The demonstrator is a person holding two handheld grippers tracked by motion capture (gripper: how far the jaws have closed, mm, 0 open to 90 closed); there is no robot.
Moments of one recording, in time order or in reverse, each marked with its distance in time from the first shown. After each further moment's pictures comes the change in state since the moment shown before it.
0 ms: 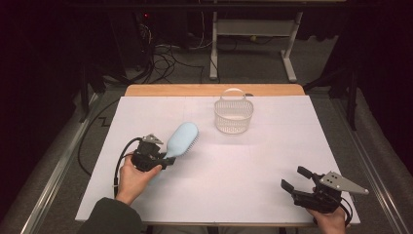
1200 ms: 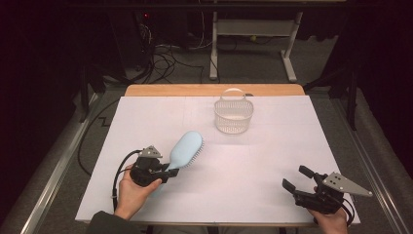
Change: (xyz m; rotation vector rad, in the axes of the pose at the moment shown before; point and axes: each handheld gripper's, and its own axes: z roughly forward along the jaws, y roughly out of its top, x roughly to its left) left arm -0.026 -0.025 -0.007 -0.067 -0.091 0.038; right arm 0.002 0.003 -0.005 -0.038 0.001 -0.006
